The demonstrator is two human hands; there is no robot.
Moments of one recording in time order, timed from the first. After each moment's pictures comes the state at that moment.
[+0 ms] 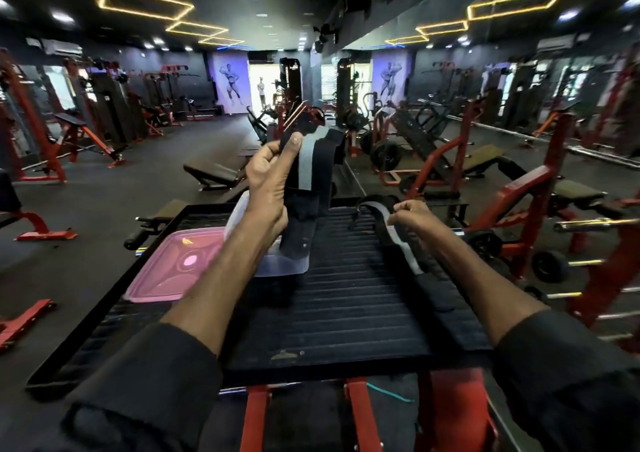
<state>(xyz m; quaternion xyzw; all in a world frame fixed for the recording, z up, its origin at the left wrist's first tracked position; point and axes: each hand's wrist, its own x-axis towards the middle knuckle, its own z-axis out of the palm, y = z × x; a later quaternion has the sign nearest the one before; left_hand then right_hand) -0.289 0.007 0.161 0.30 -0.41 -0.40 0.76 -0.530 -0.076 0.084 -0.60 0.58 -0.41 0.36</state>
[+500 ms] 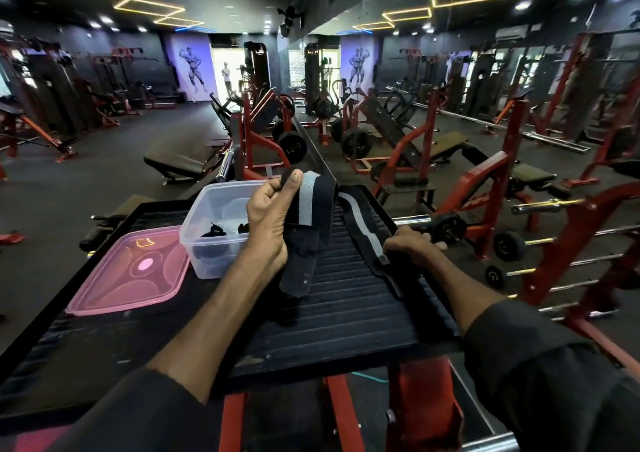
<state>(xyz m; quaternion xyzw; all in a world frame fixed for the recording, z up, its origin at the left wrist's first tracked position) -0.338 0.002 0.102 0.32 -0.38 -0.50 0.71 -0.577 -0.048 0.057 -0.59 0.72 -0.21 0.29</state>
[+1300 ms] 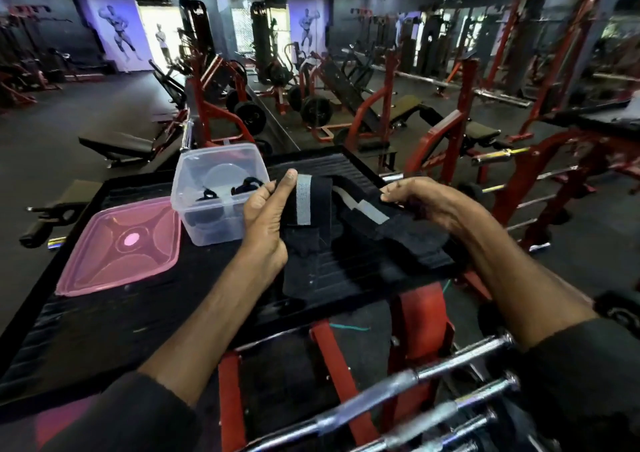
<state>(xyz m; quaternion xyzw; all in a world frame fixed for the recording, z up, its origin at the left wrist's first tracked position) -0.314 0.055 0.059 0.34 -0.34 -0.59 0.65 -0.564 0.036 0.080 -0.48 0.59 -0.41 0.50</state>
